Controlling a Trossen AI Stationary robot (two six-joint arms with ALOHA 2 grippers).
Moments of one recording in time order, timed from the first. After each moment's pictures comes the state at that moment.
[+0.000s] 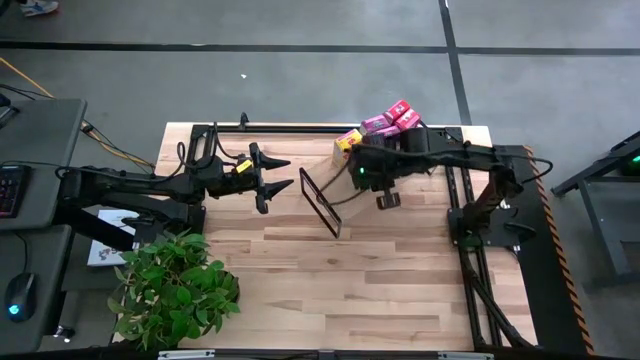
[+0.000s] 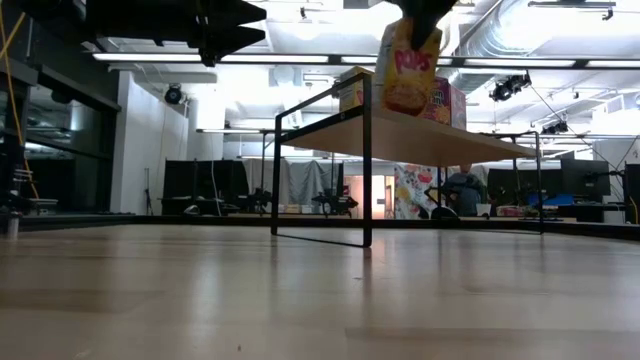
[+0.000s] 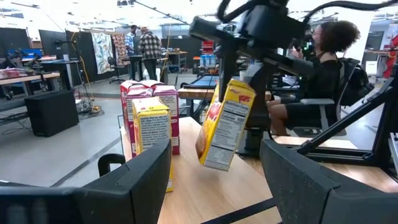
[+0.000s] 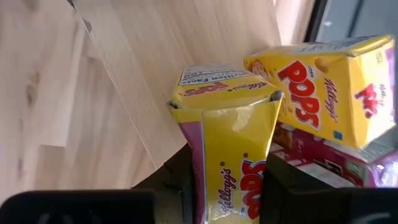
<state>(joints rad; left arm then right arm) 0.14 0.99 0.48 0.60 -0.07 0.03 -0.02 1.72 1.95 -1.52 0.30 -0.35</state>
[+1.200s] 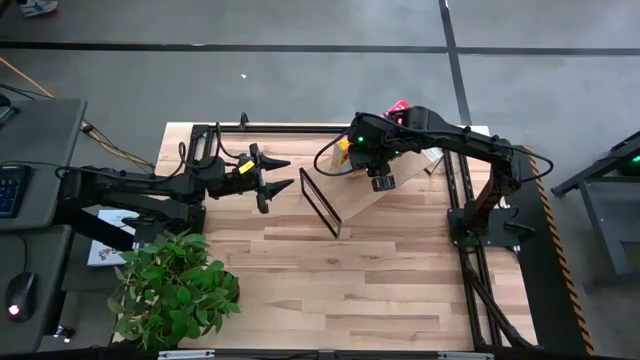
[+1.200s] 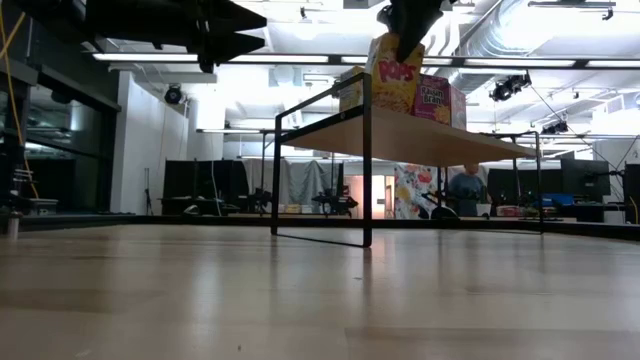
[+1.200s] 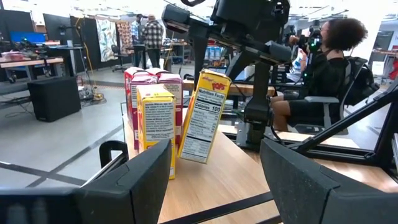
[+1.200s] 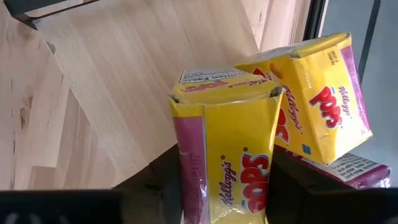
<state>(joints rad) 0.14 0.99 0.48 0.56 -0.09 -0.02 -0.20 1.72 1.95 -1.42 0.15 -0.47</state>
